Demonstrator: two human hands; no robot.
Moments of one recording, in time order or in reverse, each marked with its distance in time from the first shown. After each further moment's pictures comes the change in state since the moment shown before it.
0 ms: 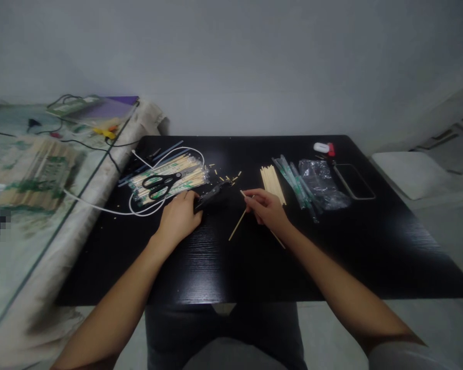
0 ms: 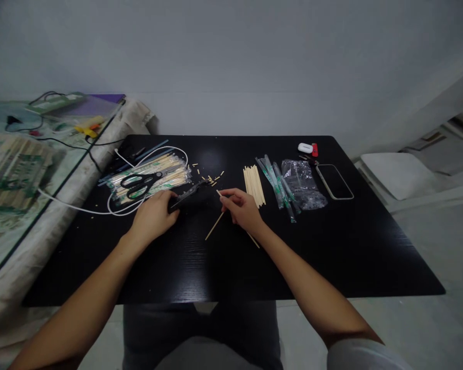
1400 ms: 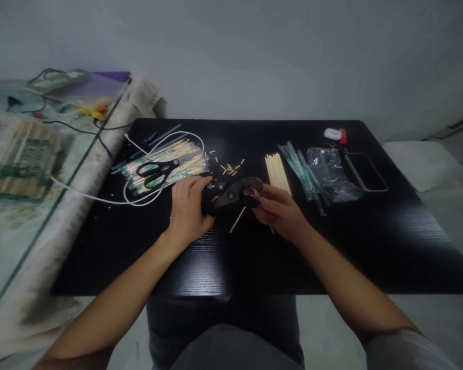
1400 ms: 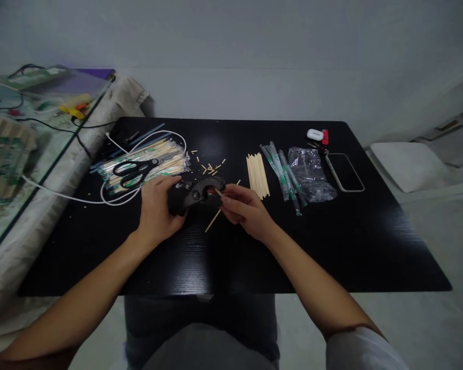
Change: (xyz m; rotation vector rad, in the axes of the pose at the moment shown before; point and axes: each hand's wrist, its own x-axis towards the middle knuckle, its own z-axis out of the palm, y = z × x) left_hand -0.014 0.031 -0.001 -0.211 0.379 0.307; right_hand -0.027 -0.027 0.001 0.427 -0.273 0.061
